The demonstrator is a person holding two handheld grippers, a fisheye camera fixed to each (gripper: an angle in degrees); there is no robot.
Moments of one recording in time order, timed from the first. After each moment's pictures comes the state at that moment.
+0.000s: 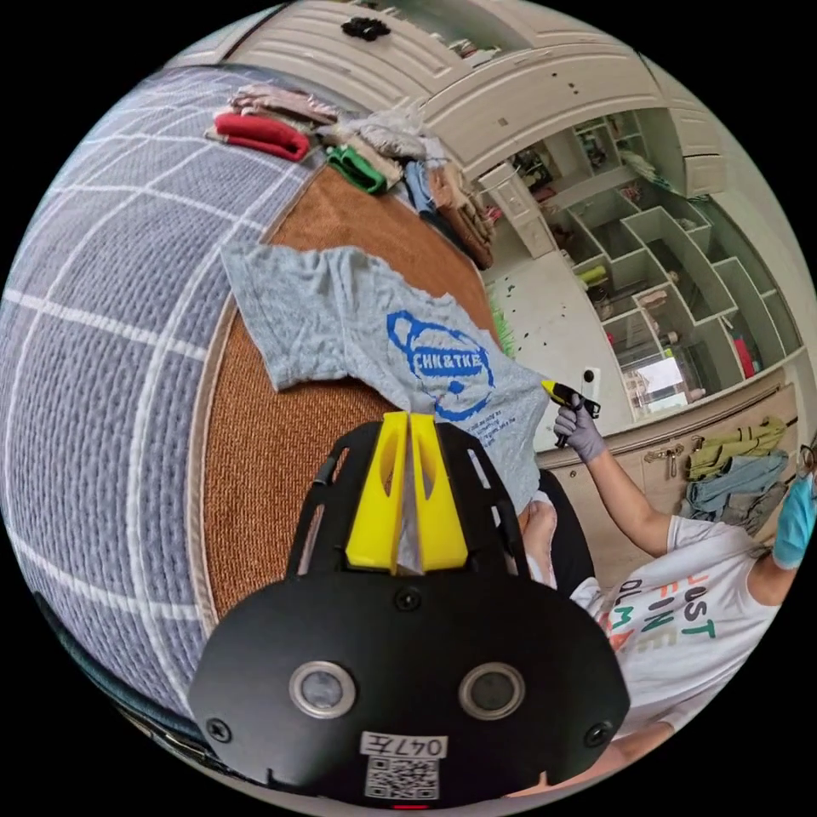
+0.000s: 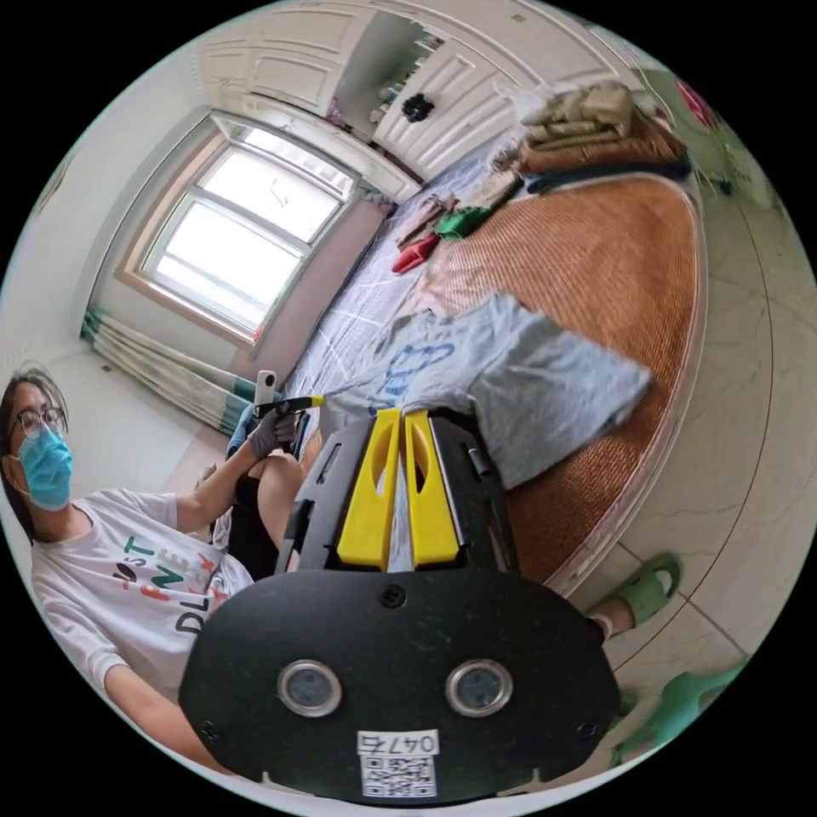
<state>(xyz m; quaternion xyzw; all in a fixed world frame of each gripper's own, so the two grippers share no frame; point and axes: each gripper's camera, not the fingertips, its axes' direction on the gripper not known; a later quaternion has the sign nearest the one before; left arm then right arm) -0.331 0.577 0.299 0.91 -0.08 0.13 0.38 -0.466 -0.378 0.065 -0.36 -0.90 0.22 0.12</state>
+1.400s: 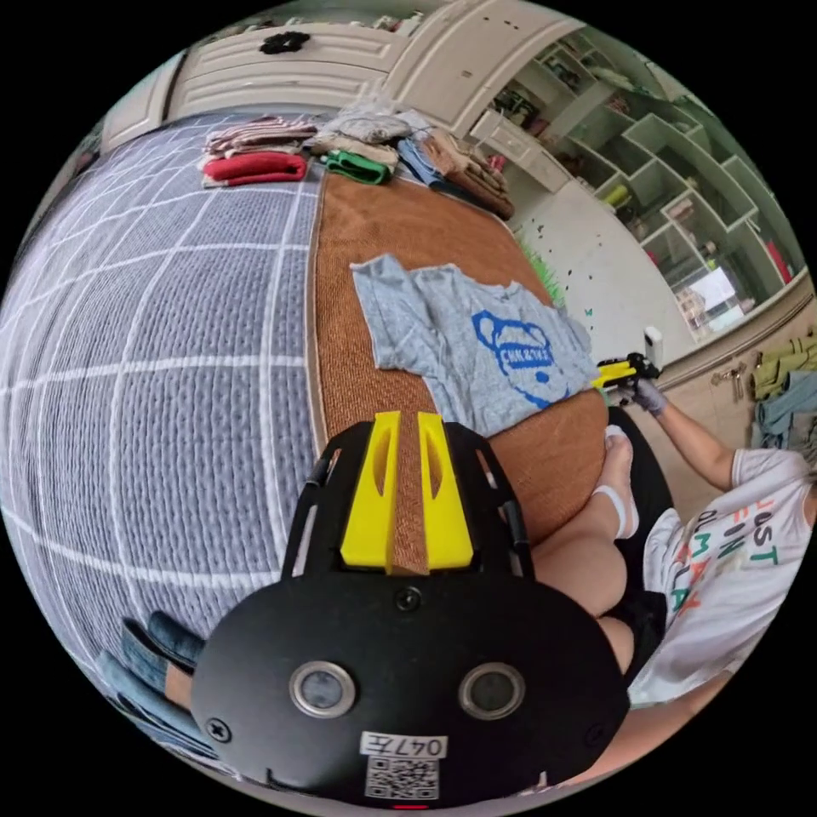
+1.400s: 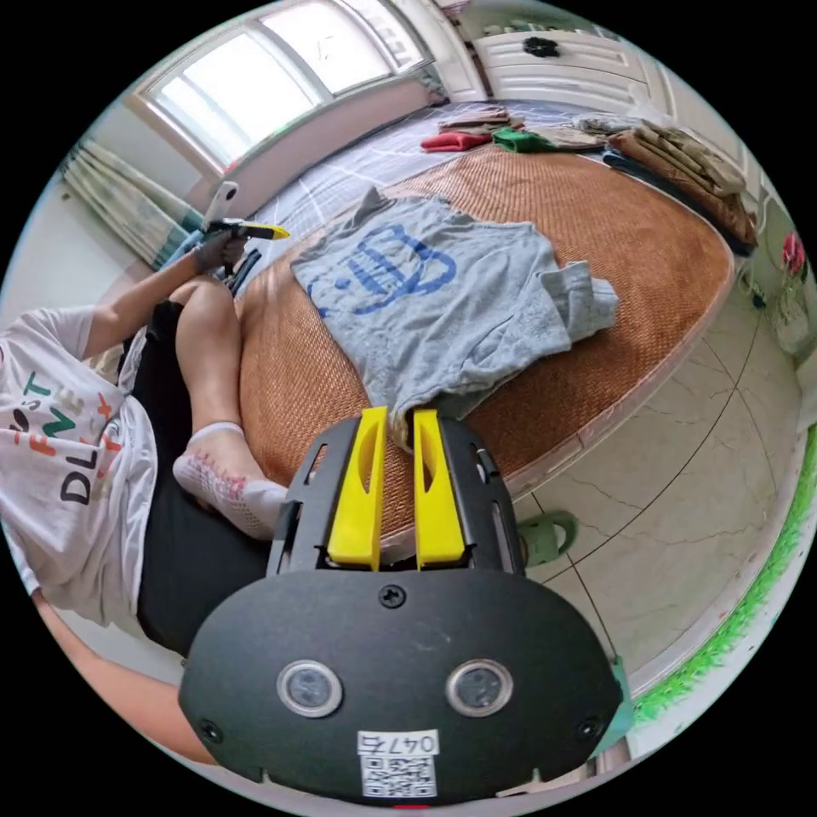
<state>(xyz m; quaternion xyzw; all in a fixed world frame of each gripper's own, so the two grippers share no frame) -0.187 0.682 0.341 0.88 -0.23 0.05 0.41 -0.386 -0.409 -0.029 -0.24 -0.94 -0.03 0.23</state>
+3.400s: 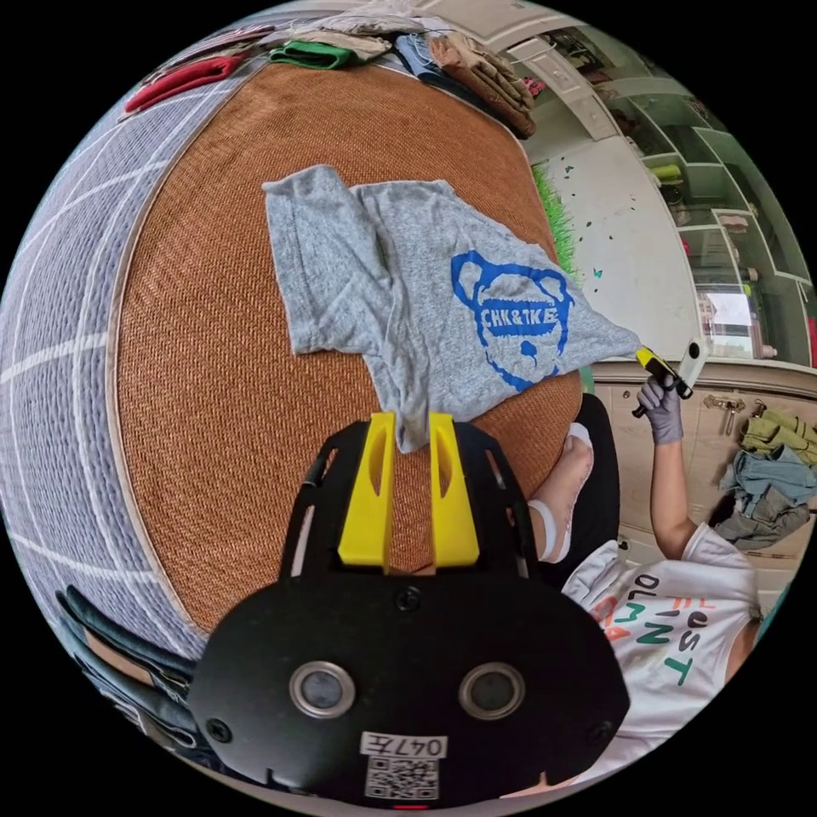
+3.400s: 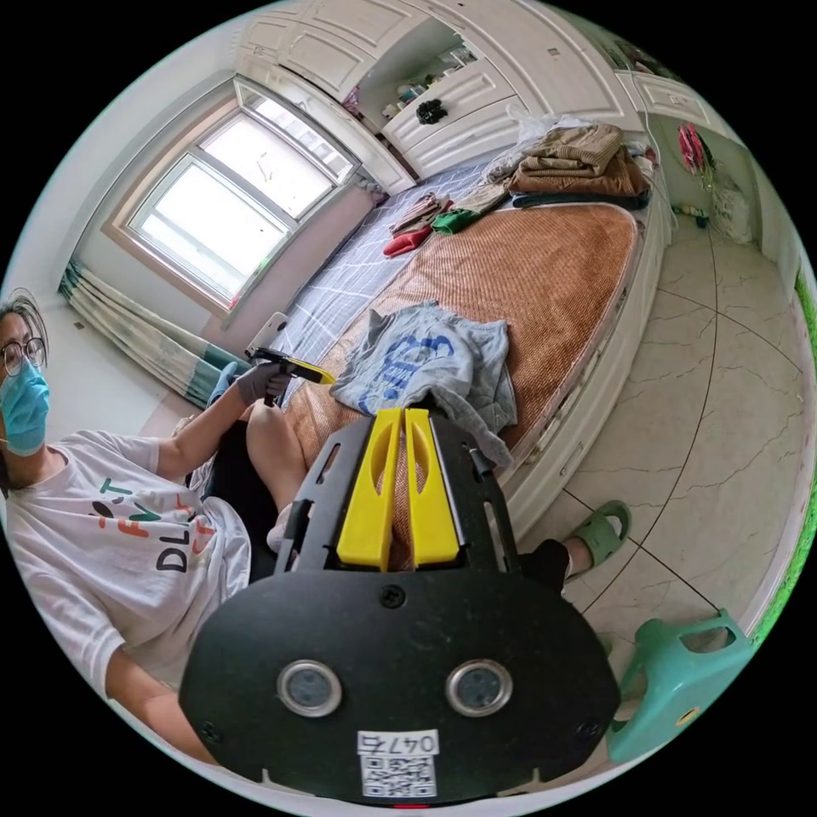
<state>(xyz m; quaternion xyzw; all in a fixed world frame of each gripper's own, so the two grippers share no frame) 0.129 0.589 0.058 0.81 -0.15 0.02 0.57 -0.361 -0.288 0.080 -0.34 -0.90 0.17 0.20</state>
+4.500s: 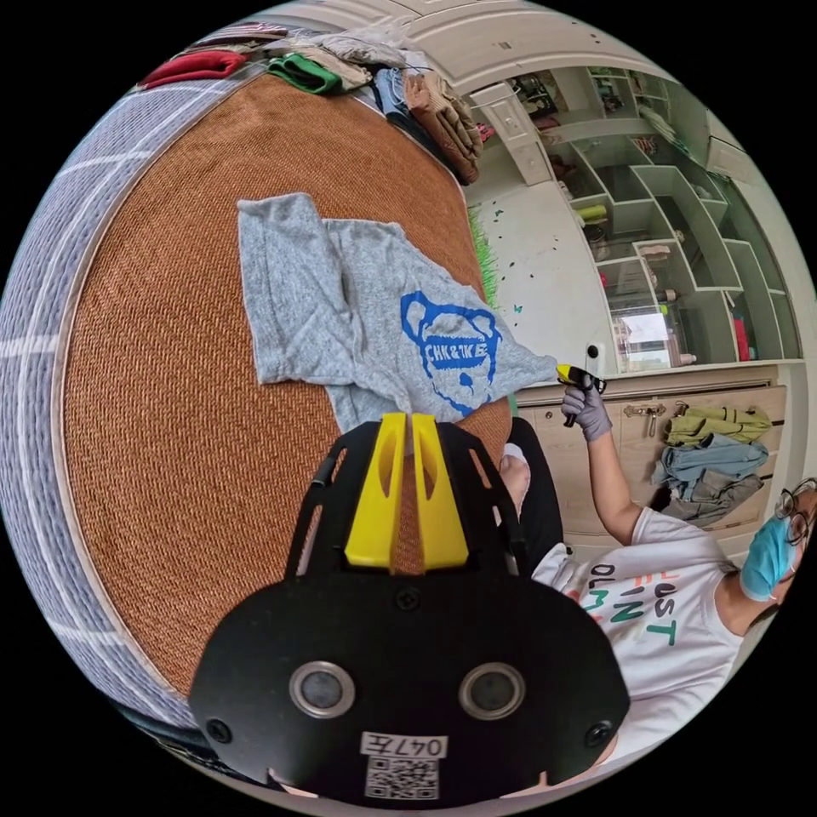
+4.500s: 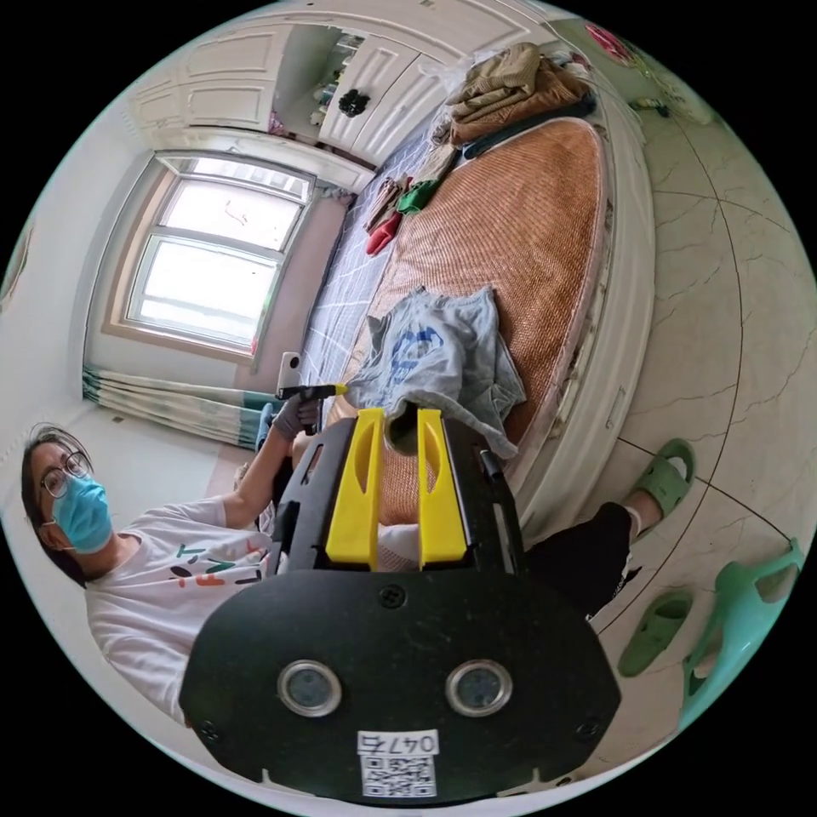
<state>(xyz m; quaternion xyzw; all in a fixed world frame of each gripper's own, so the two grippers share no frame) 0.005 0.542 0.084 0.83 -0.08 0.16 0.52 -0.435 -0.242 0.116 -0.45 -0.87 0.20 0.07</state>
